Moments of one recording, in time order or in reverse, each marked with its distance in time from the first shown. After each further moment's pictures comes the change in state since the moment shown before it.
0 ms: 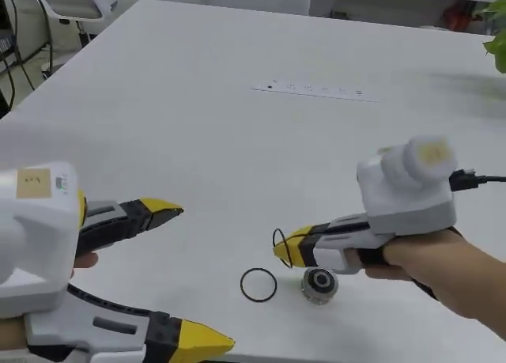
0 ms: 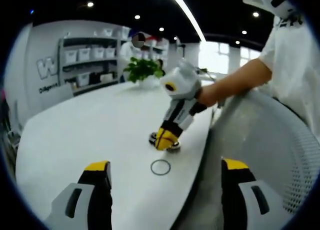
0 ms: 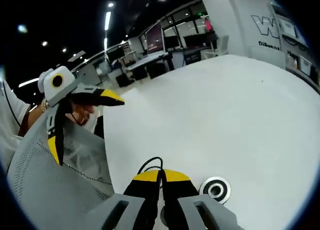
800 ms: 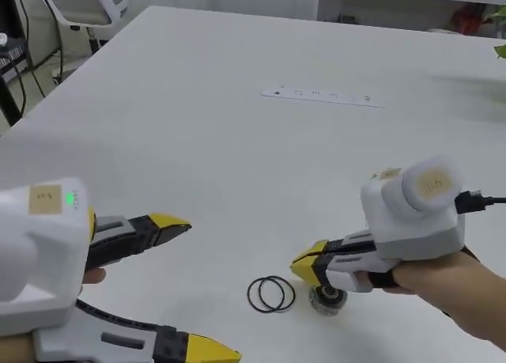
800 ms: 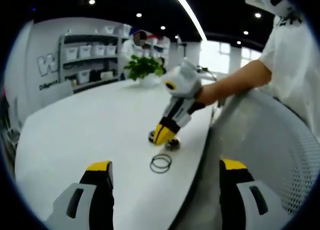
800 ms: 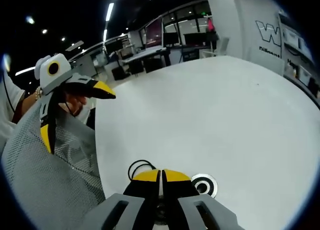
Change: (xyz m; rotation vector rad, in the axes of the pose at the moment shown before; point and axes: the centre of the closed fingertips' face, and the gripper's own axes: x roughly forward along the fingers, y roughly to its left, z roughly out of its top) left arm 0.001 -0.001 -0.003 -0.013 0.015 0.000; right arm -0.010 -0.016 0.006 -0.029 -0.020 -0.059
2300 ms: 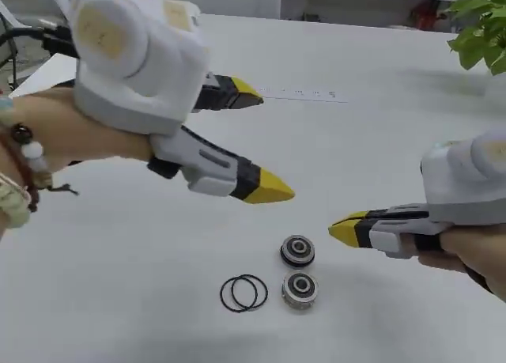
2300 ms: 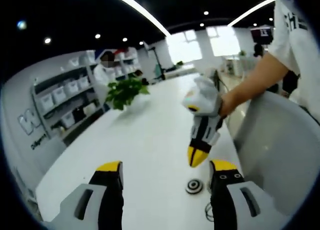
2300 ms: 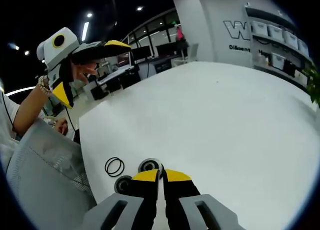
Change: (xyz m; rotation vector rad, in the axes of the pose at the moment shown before) left arm 0.091 0.044 0.134 0.389 -0.042 -0.097; right arm -0.063 -0.055 -0.011 0.158 -0.113 -0.151
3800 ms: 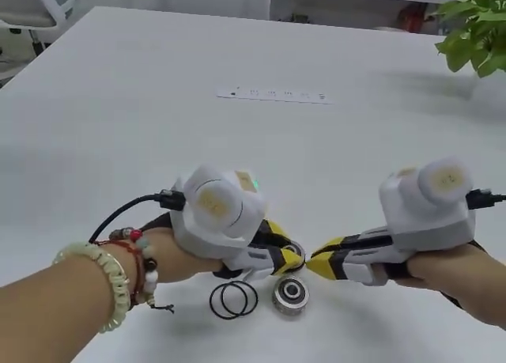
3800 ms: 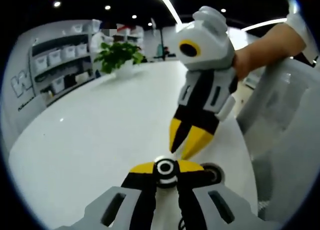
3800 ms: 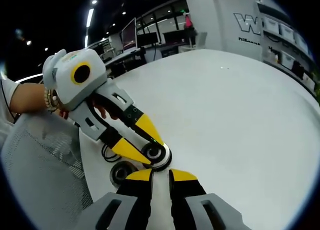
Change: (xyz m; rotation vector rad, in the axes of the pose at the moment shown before) left arm 0.083 -0.058 -0.117 -0.199 0.126 -0.064; right arm 0.024 0.003 -0.035 -0.057 0.120 0.032
